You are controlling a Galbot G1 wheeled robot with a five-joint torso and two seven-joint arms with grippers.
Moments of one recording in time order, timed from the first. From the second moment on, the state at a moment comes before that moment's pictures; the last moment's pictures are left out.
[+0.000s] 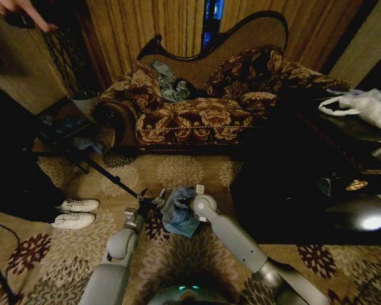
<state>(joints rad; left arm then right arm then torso) 1.29 -1.39 -0.52 -1.87 -0.19 0.21 0.15 -0.65 1.33 -0.24 1.56 1.25 -0.65 0.76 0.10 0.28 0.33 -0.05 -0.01</state>
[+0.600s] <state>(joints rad) 1.31 -1.41 -0.56 -1.84 -0.23 0.14 0.12 -0.54 1.29 -0.12 1.56 2.17 -0.68 1.06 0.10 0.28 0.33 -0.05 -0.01</state>
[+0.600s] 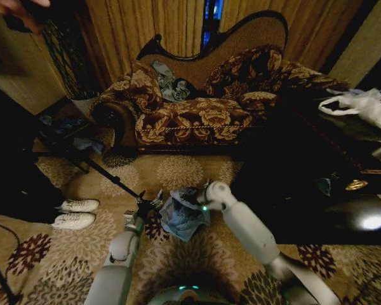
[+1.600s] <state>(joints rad) 1.31 -1.41 -0.57 -1.78 -0.27 0.08 0.15 -0.53 1.22 -0.30 1.81 2.10 -0.66 1.13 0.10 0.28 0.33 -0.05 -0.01</state>
